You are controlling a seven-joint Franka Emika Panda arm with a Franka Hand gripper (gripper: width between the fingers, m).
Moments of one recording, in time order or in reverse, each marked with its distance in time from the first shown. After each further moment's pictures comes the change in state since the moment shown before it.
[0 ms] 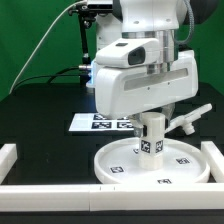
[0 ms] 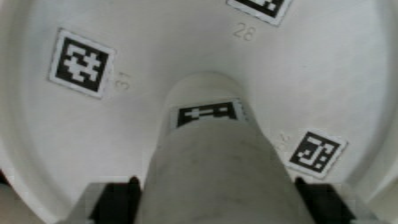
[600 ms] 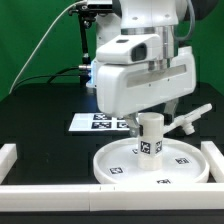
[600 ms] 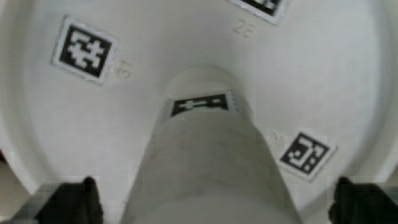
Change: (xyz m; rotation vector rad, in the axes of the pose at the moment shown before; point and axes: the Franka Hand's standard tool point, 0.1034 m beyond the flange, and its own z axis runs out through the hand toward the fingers) arm 0.000 0.000 -0.001 0.002 -0.005 -0.305
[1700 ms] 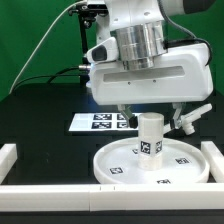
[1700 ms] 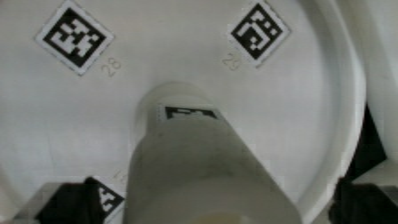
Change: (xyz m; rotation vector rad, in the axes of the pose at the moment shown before) arm 0.001 0.002 -0.008 0.127 0.050 1.307
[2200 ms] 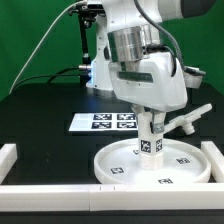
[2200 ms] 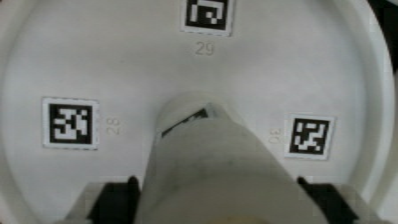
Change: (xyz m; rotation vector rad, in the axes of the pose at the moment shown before) arm 0.000 0.005 0.002 0.018 0.027 0.632
